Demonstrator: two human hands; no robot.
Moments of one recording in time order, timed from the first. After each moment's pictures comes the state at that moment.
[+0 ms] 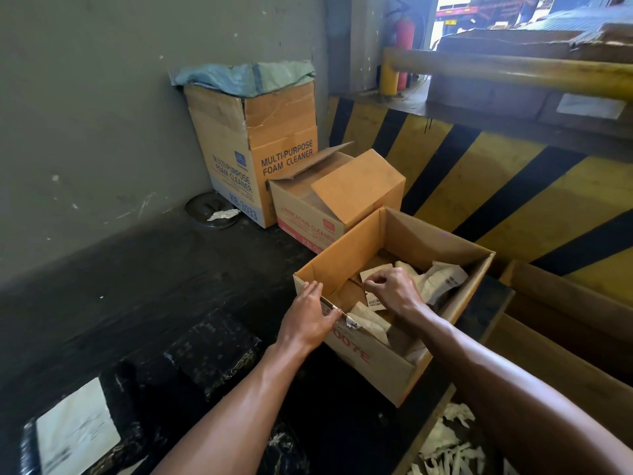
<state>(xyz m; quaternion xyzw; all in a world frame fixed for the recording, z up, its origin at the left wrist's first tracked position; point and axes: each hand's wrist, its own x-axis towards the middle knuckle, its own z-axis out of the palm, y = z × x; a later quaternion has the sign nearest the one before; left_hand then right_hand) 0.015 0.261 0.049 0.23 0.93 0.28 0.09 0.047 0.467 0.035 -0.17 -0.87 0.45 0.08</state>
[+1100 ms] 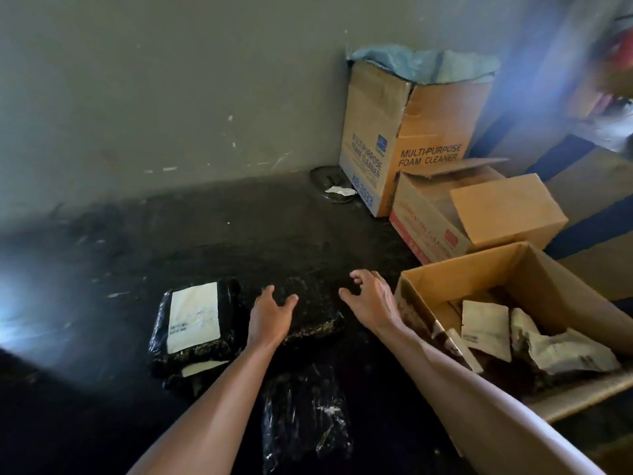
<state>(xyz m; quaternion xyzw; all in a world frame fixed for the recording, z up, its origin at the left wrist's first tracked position) 0.035 0.063 0.027 -0.23 0.86 0.46 0.03 -0.007 0.264 0.034 0.00 -0.93 0.36 0.00</state>
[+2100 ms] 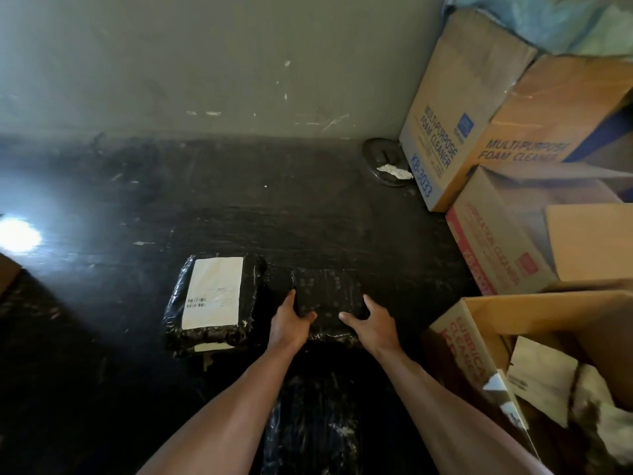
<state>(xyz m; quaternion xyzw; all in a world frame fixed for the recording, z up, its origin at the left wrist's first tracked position) 0.016 0.048 -0.032 -0.32 0.79 0.52 0.08 -0.043 0.214 -0.053 -0.08 -0.89 0.39 -0.23</state>
